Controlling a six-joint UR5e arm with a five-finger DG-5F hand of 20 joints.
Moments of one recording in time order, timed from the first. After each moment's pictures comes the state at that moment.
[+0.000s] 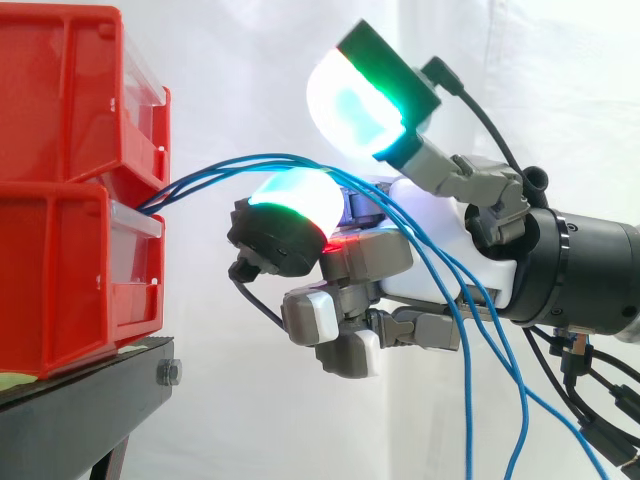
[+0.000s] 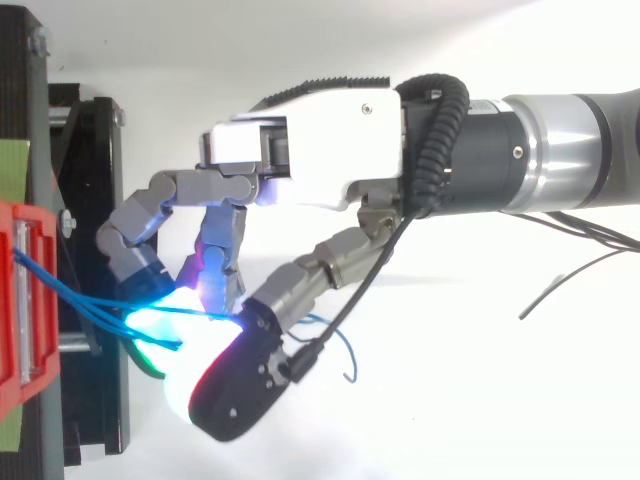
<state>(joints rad) 0.05 -2.39 -1.10 -2.61 -1.65 -0.10</state>
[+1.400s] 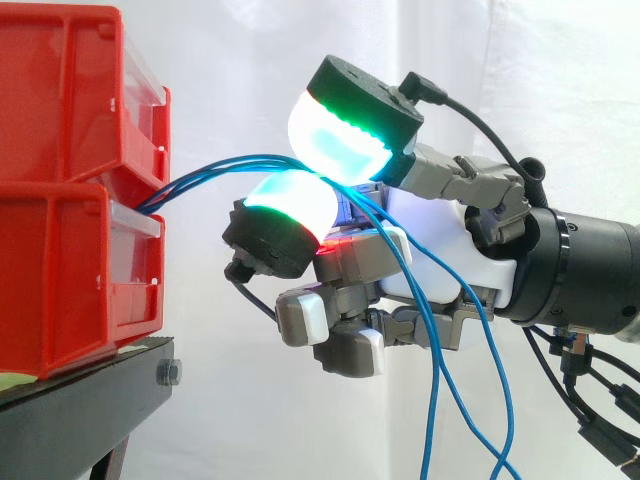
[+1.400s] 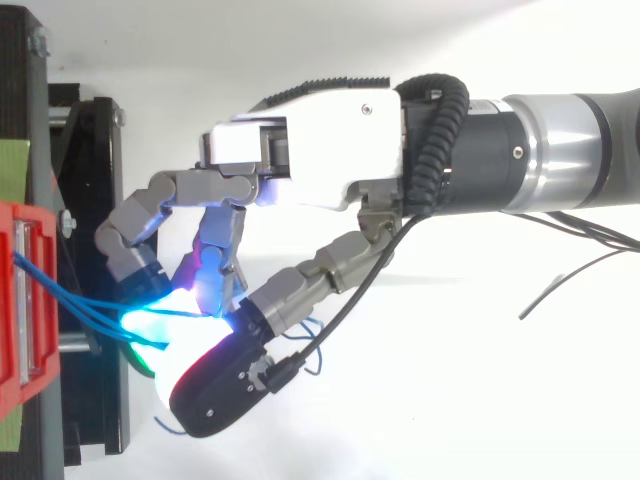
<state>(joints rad) 0.05 -2.39 -1.10 -2.61 -1.65 -0.10</state>
